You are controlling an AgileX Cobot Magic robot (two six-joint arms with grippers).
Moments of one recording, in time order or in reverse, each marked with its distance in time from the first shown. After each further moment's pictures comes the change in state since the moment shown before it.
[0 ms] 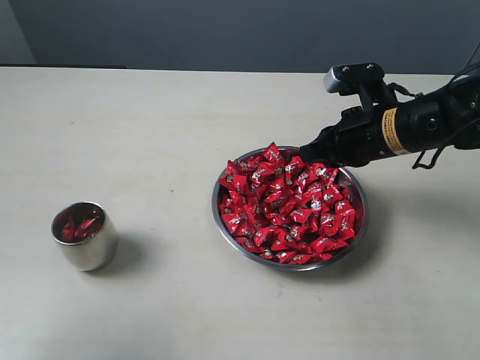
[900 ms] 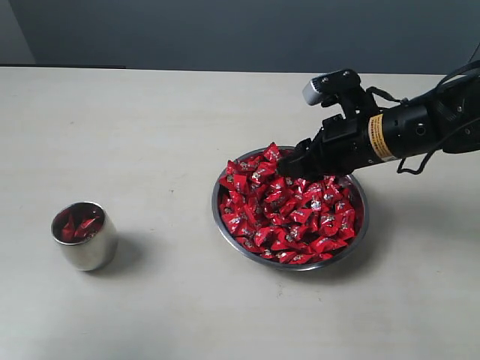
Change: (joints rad) left arm 0.000 0.000 0.000 0.000 0.000 0.000; right arm 0.039 0.008 0.000 -0.002 -0.079 -0.086
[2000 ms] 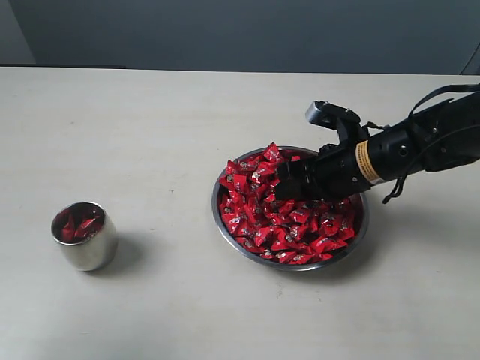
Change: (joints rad) left arm 0.000 0.000 0.000 0.000 0.000 0.000; right arm 0.018 0.119 0.009 0.000 -0.024 0.371
